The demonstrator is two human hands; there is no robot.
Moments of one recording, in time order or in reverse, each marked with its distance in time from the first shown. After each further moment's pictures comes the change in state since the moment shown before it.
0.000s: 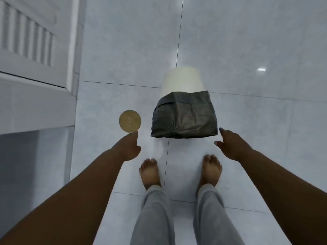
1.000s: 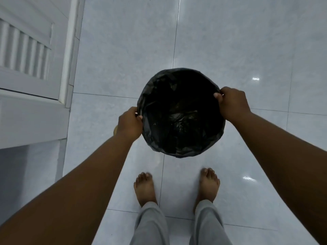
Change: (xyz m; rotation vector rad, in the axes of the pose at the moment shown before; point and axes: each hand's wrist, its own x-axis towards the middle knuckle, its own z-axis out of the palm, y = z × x) left_hand 0.028 0.075 -0.069 -0.407 0.568 0.010; right_hand 0.068 -0.048 -0.130 0.108 0.589 -0.115
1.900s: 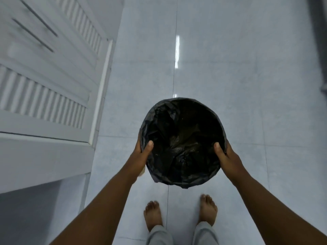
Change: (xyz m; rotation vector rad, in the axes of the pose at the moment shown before) left_hand -0.121 0.109 -0.146 -0.735 -0.320 0.142; right_hand -0.146 -0.058 -0.172 0.881 -0.132 0.198
